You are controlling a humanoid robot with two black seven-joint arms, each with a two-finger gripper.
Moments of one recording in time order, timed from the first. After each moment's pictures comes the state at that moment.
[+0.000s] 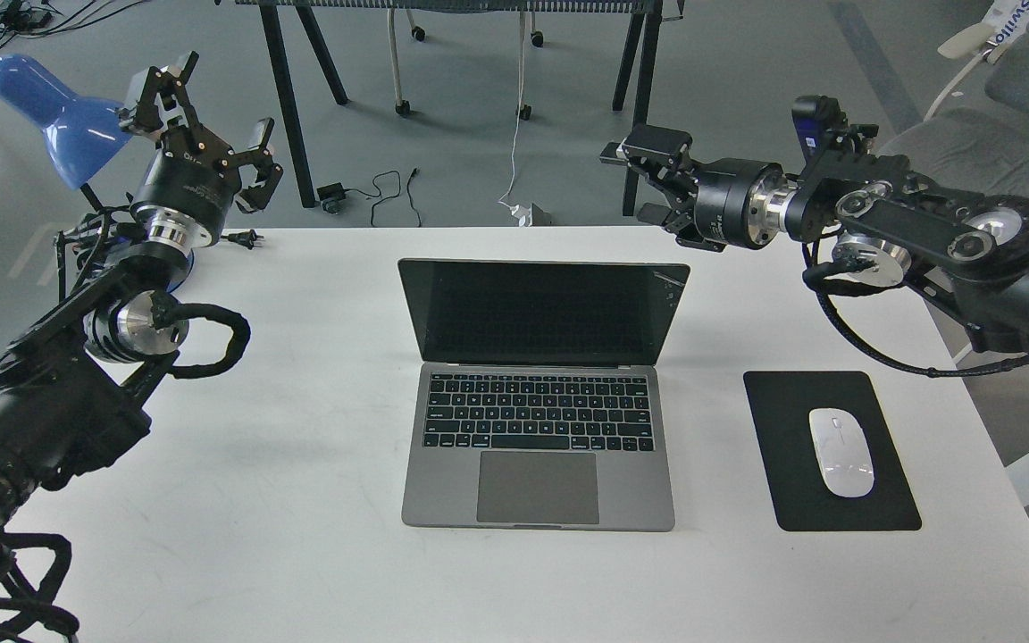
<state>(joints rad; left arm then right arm) -0.77 0.29 -0.83 -0.64 0.13 -0.32 -0.49 1.27 -0.39 -0.09 0.86 -0.36 0.34 0.16</state>
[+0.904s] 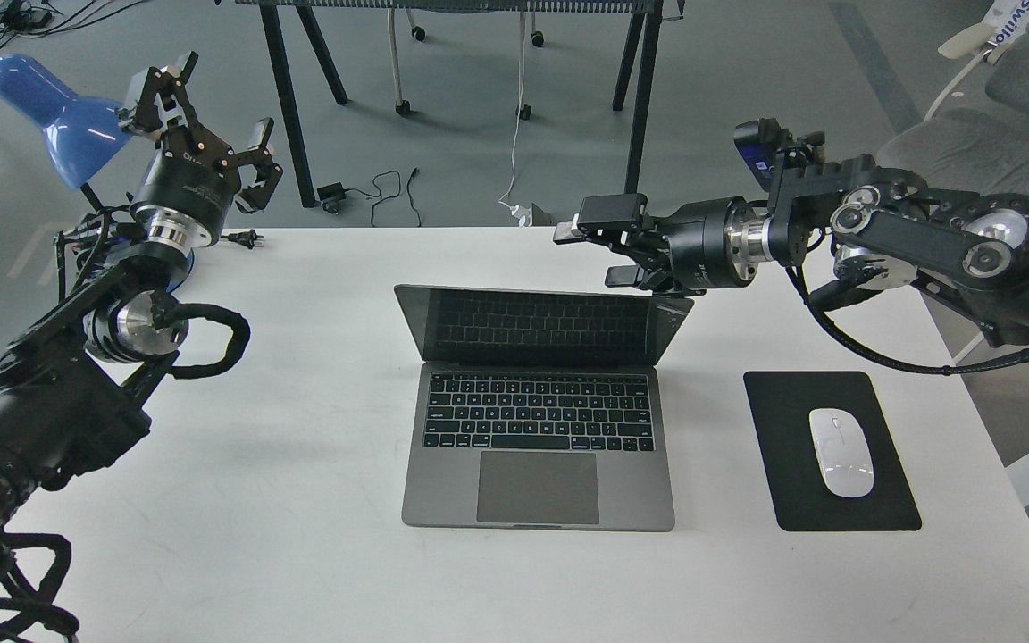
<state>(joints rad) -0.77 0.29 -0.83 -0.64 0.12 -0.32 -0.49 1.31 -0.44 -0.13 1.05 -0.51 0.49 0.11</state>
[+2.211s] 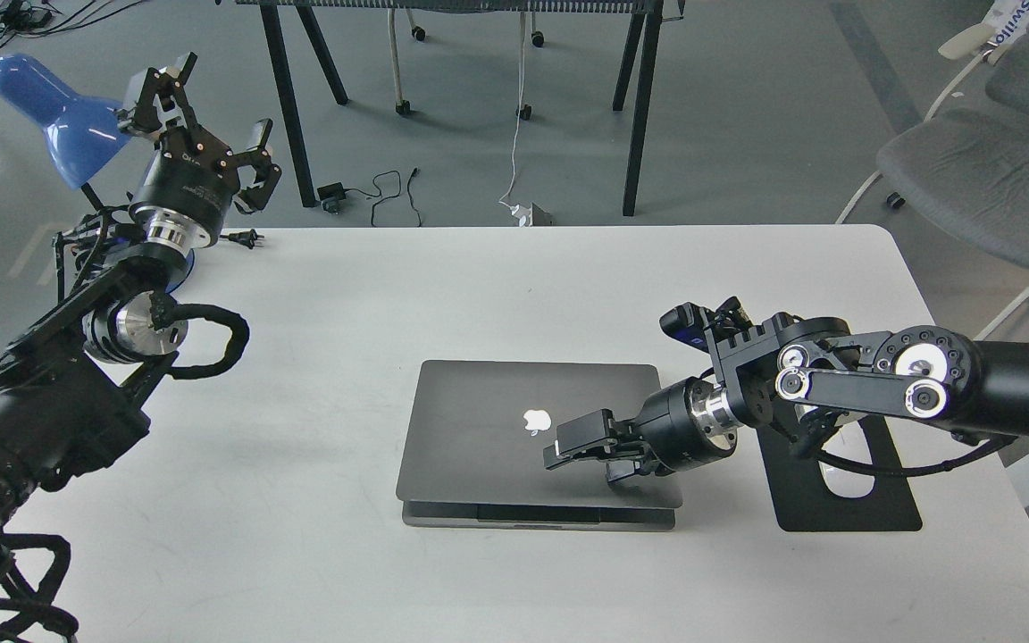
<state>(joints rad) -0.77 0.30 -0.83 -0.64 0.12 -0.32 -0.49 1.21 -0.38 -0.34 1.21 -0.64 0.49 0.08</state>
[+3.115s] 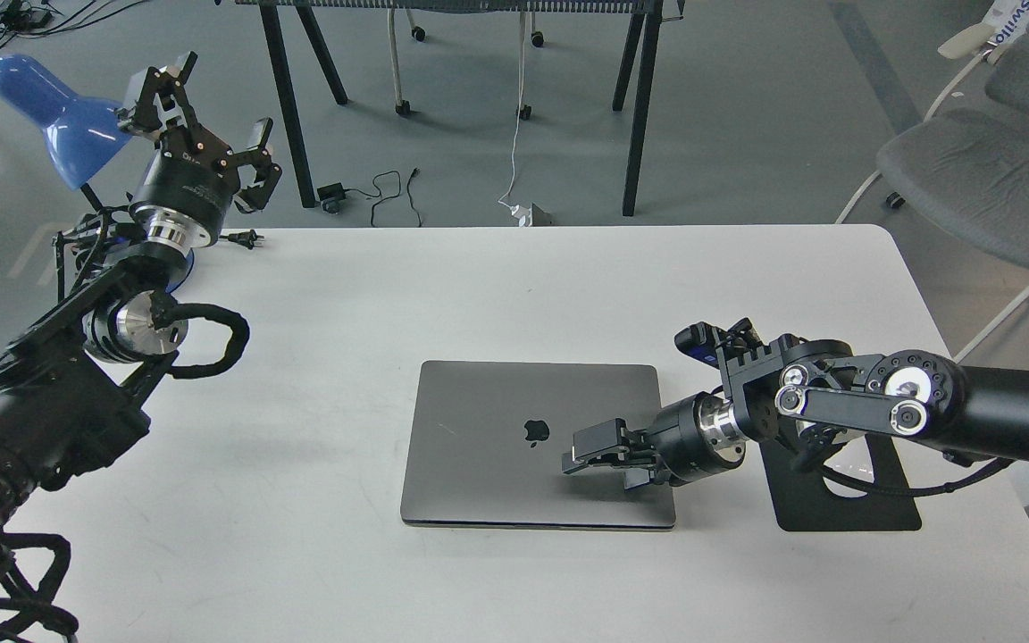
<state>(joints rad) -0.77 0.30 -0.83 -0.64 0.12 -0.32 -0.49 1.14 -0.35 -0.32 1.10 -0.64 0.49 0.08</state>
